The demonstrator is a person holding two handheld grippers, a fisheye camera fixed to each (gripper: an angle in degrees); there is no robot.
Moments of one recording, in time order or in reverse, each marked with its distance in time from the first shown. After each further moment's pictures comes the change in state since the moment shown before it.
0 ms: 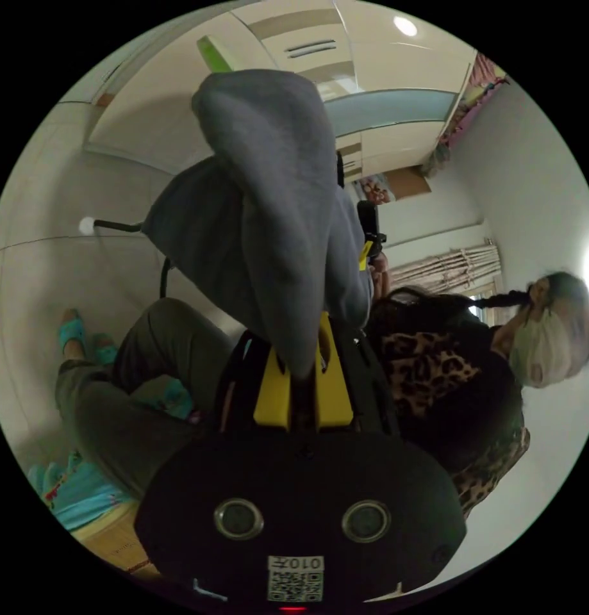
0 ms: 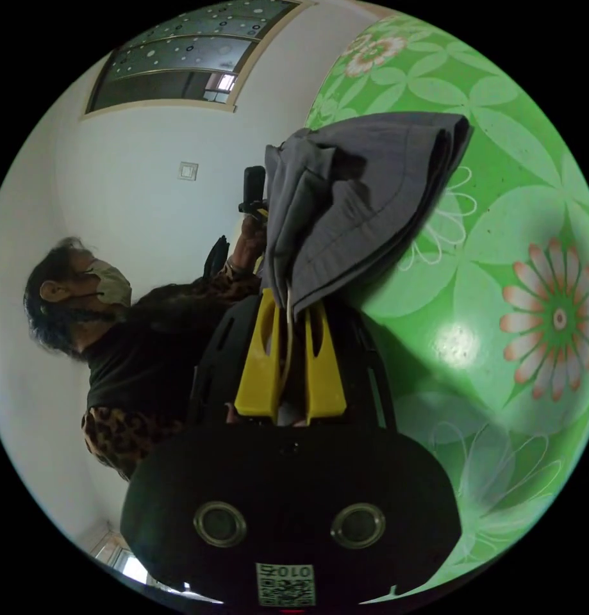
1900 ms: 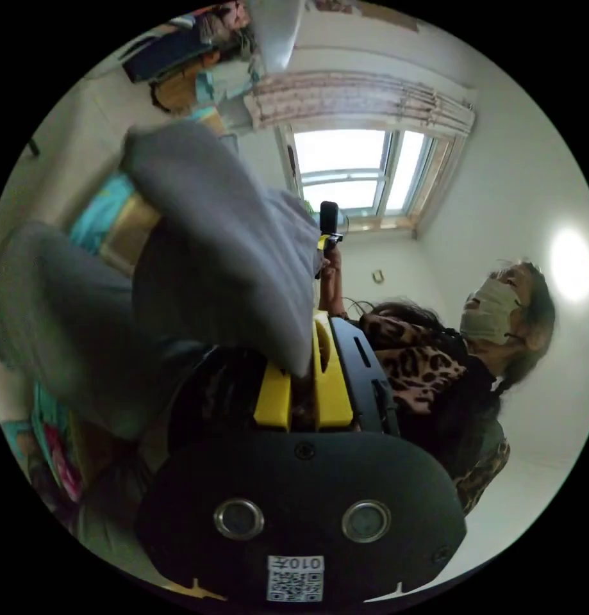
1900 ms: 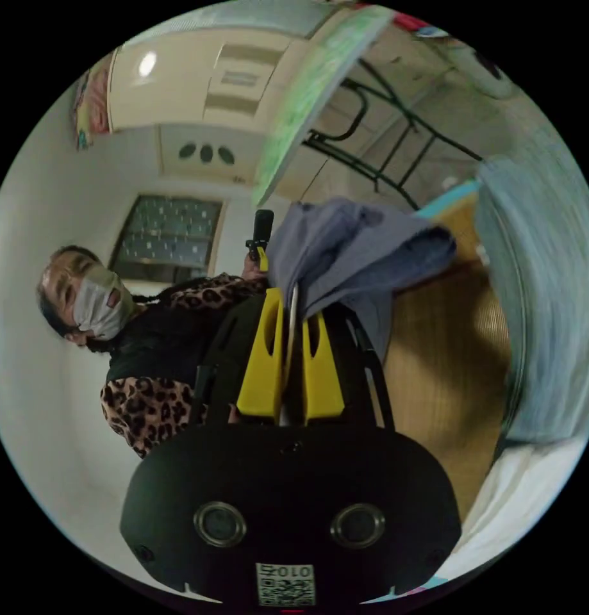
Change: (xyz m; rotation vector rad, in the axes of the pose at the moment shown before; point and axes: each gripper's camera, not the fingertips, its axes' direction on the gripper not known) left arm 0.191 -0.036 0.305 -0.973 0.471 0.148; right arm -0.514 0.705 0.322 1.138 -0.051 0.530
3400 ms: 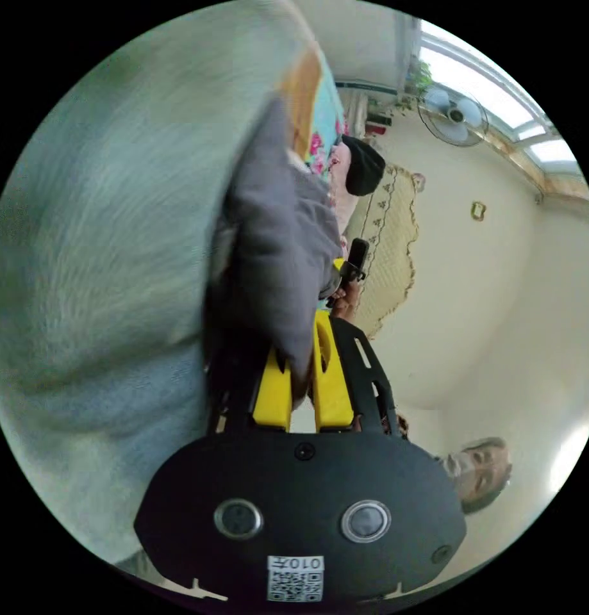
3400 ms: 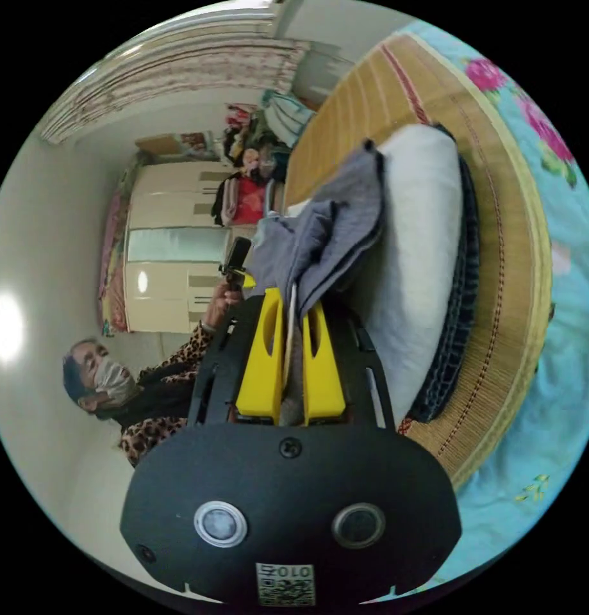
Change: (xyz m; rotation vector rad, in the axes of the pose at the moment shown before) left arm 0.105 -0.458 0.558 -0.821 -0.180 -0.266; right arm -0.088 0.856 -0.520 0.918 0.016 0.345
